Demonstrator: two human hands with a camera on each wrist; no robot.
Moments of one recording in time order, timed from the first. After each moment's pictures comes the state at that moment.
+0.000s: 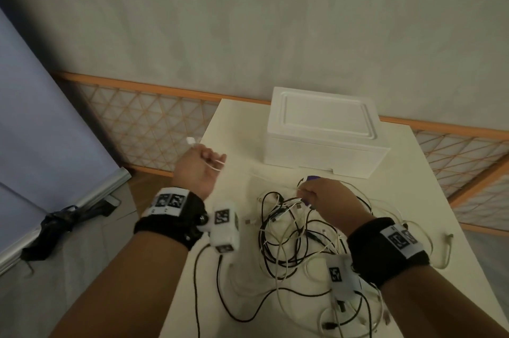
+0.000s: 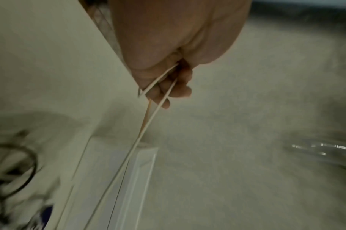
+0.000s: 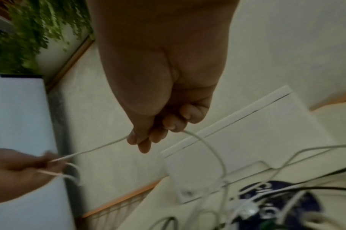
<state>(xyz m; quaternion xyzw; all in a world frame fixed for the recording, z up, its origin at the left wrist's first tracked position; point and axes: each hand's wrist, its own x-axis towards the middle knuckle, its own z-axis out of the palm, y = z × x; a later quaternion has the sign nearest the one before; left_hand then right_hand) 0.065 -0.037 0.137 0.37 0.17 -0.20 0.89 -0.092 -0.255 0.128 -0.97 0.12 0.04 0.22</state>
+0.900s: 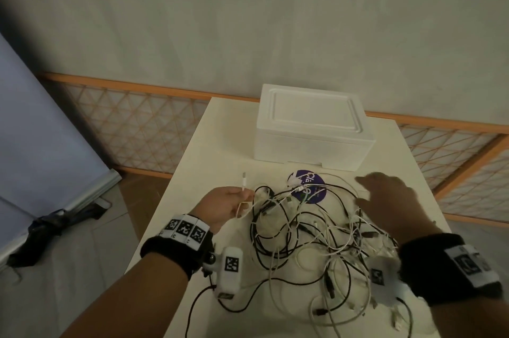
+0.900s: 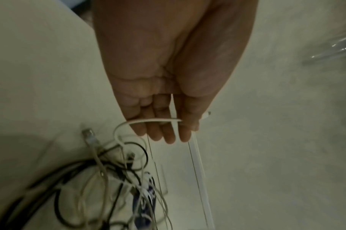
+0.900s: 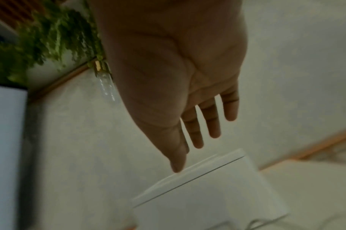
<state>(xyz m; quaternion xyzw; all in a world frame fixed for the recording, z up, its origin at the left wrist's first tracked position) -0.008 -0.048 0.091 0.65 -0.03 -0.38 0.65 -0.173 -0.320 0.146 -0.96 0.28 0.04 0.01</state>
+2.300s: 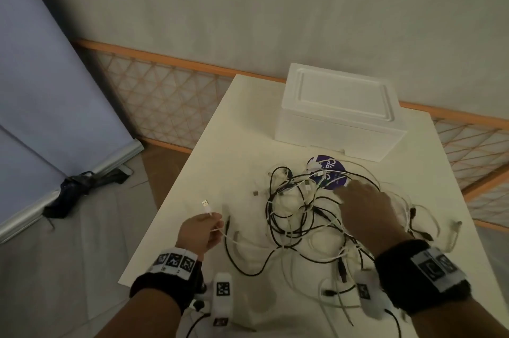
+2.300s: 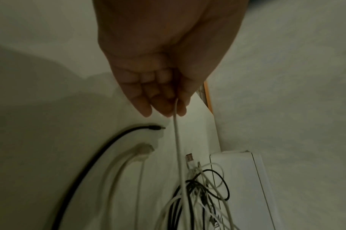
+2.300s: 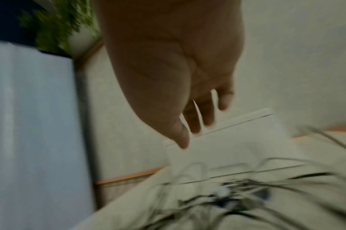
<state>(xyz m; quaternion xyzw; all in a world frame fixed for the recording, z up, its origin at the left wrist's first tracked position) -0.055 0.037 0.011 0.63 0.28 -0.28 0.67 -0.161 -0.261 0.096 -0.98 0.15 0.06 -0.10</state>
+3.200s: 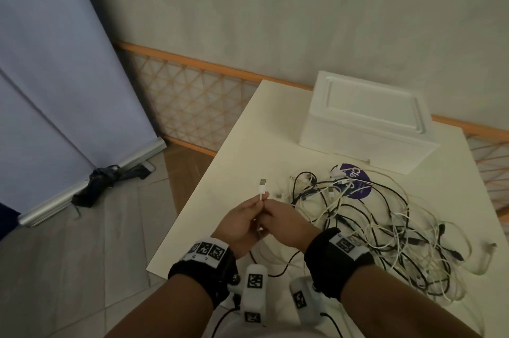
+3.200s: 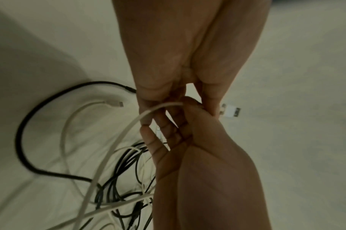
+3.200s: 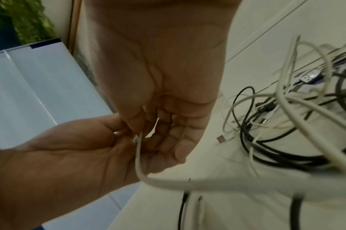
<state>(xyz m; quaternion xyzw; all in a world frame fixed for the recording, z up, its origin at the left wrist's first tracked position) -0.072 0.015 0.045 0.46 0.12 -0.35 0.81 -0.090 -0.110 0.050 -0.90 -0.01 0.15 0.42</state>
